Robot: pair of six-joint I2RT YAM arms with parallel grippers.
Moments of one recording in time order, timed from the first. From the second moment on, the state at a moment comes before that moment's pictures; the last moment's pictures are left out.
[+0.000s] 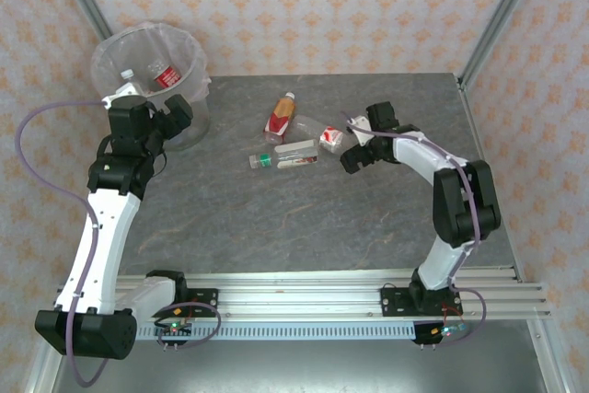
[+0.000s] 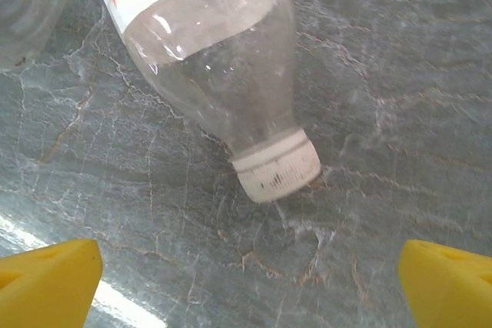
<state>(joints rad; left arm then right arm) 0.00 1.04 1.19 -0.62 -0.17 -0.55 0.26 1.77 1.22 -0.54 -0.11 -0.35</state>
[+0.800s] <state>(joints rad) 0.02 1.03 1.13 -0.59 -0.18 -0.55 0.26 2.07 1.50 -0.71 -0.09 -0.61</state>
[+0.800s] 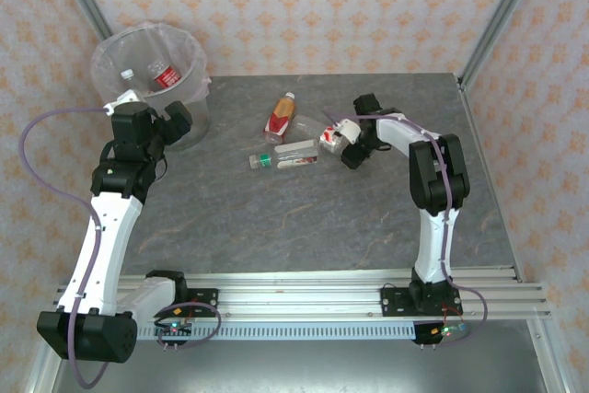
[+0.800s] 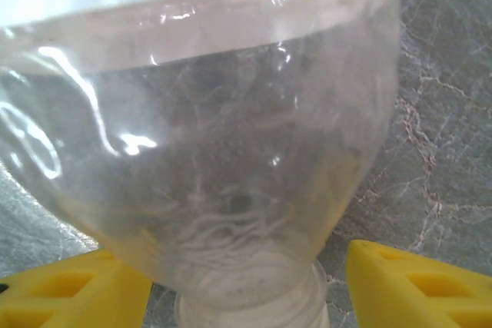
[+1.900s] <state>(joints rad) 0.02 1.03 1.12 -0.62 -0.30 -0.54 0.27 1.88 1.22 -0.54 -0.07 -0.58</state>
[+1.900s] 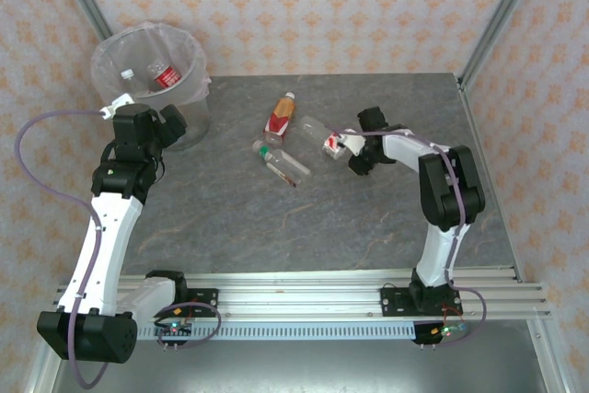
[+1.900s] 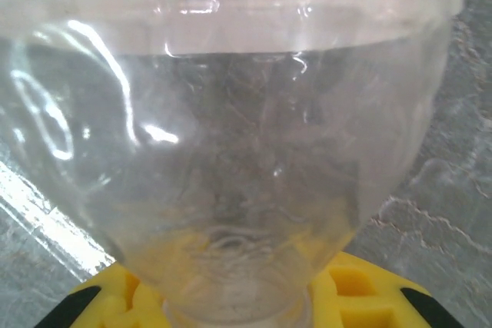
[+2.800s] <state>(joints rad) -0.02 1.18 1.05 -0.44 0.24 -0.63 0.47 1.52 0.94 -0.21 -0.11 -0.13</state>
